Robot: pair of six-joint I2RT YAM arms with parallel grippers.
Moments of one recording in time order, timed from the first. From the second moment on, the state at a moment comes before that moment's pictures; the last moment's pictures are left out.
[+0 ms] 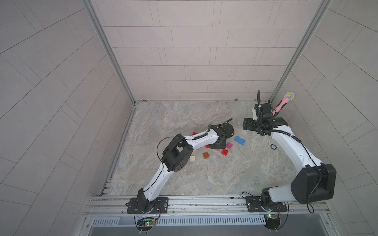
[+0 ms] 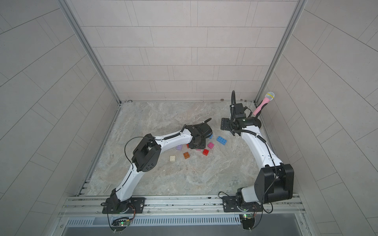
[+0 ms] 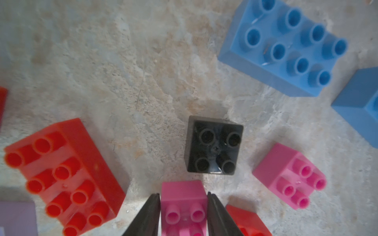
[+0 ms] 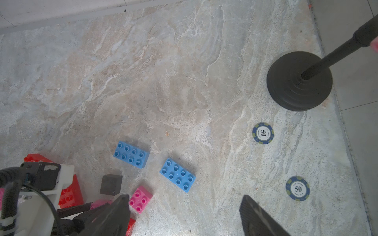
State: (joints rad) left arm -0.91 2.31 1.88 -0.88 -0.11 -0.83; right arm 0.08 1.40 1.24 -0.75 0.07 0.24
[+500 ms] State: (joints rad) left arm -0.91 2.31 1.88 -0.92 -0.13 -0.82; right arm 0.08 1.41 1.24 -0.75 0.07 0.24
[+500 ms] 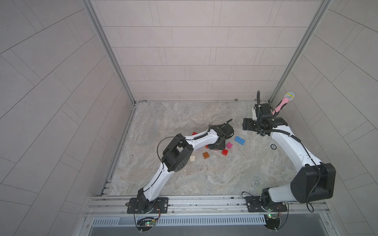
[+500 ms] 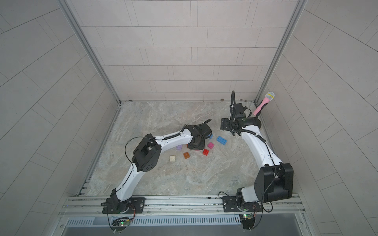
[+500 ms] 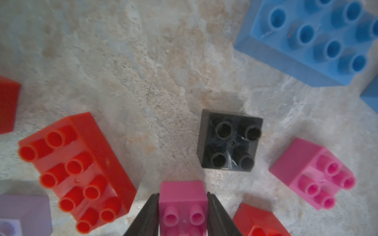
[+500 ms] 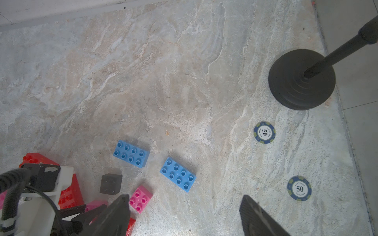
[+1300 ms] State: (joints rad) left arm -0.91 2.15 1.86 -0.98 -0.19 -0.60; right arm -0.04 1.41 1.28 -0.79 0.04 0.25
